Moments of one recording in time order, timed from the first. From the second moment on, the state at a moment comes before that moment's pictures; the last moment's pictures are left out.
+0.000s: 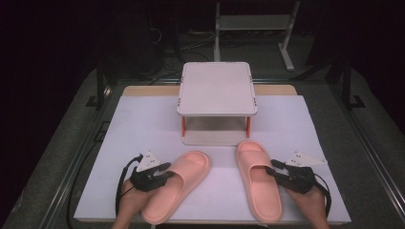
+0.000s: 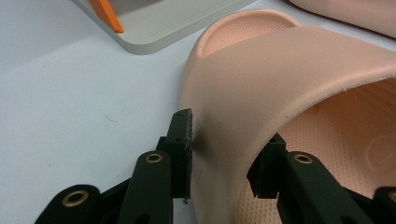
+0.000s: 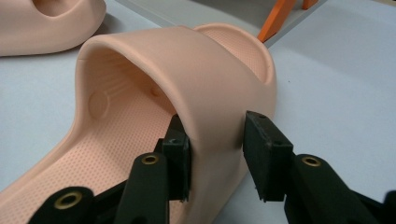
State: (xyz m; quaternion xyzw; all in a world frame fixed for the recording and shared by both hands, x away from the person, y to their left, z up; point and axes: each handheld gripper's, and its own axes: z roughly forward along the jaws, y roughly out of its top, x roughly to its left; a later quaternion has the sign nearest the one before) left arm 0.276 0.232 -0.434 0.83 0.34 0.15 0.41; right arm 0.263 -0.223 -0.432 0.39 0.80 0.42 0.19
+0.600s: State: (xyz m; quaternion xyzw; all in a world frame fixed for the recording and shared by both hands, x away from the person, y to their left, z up) left arm 0.277 0.235 -0.434 0.83 0.35 0.16 0.41; right arm 0.263 -0.228 -0.432 0.39 0.79 0.43 0.17
